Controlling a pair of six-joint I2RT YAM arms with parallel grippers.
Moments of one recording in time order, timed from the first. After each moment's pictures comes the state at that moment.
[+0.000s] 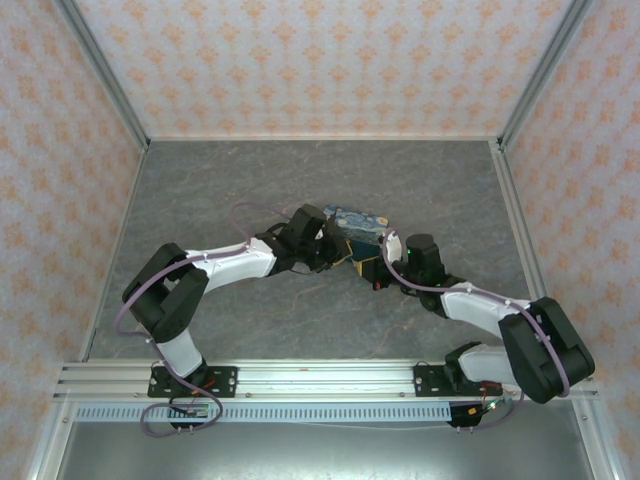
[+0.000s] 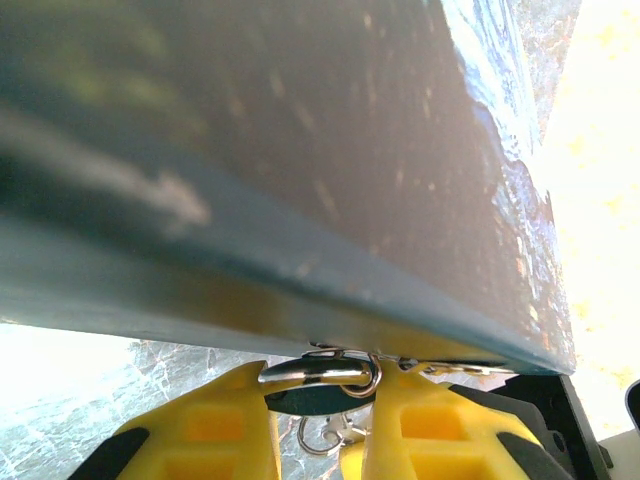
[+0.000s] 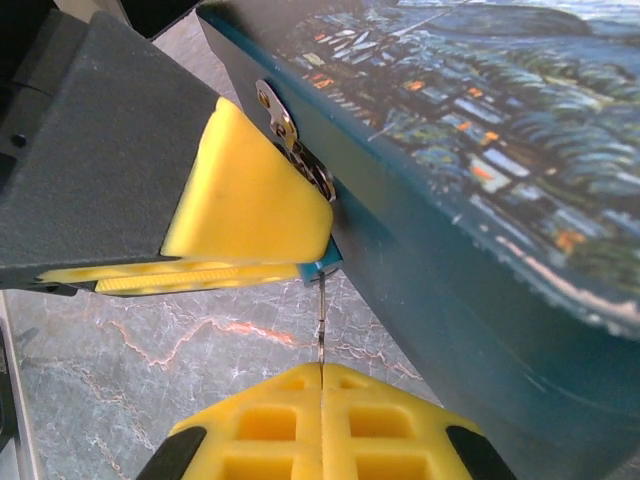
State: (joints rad) left arm -0.69 1.71 1.01 -0.06 0.32 -1.21; right arm 0.43 1.26 0.38 0.32 -0.54 0.33
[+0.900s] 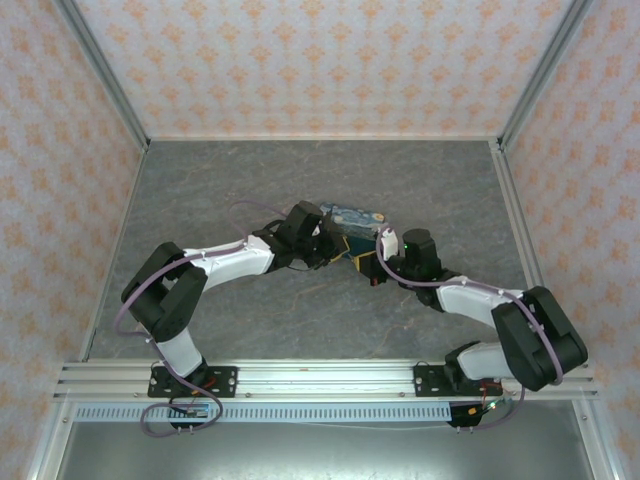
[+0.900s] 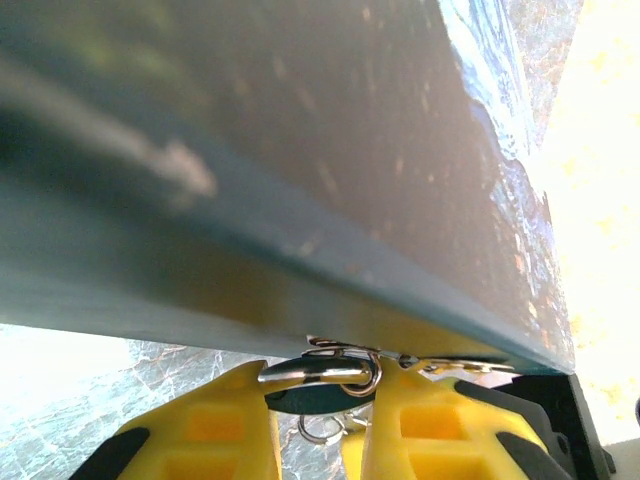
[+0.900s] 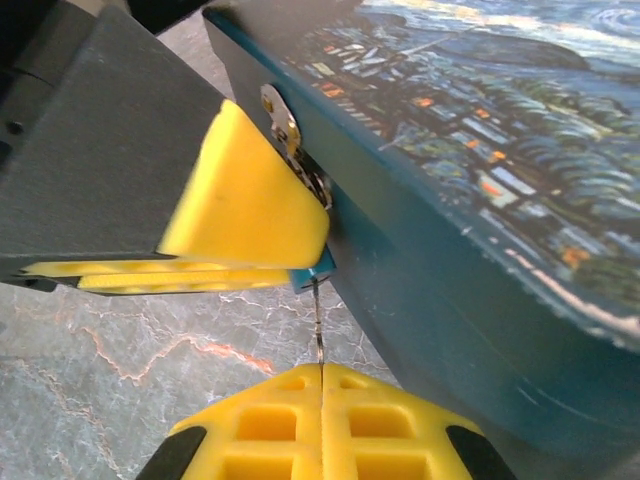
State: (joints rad) left arm -0.67 1.71 1.02 -0.06 0.32 -1.21; right arm 0.43 1.34 0.42 0.35 -0.54 0.25
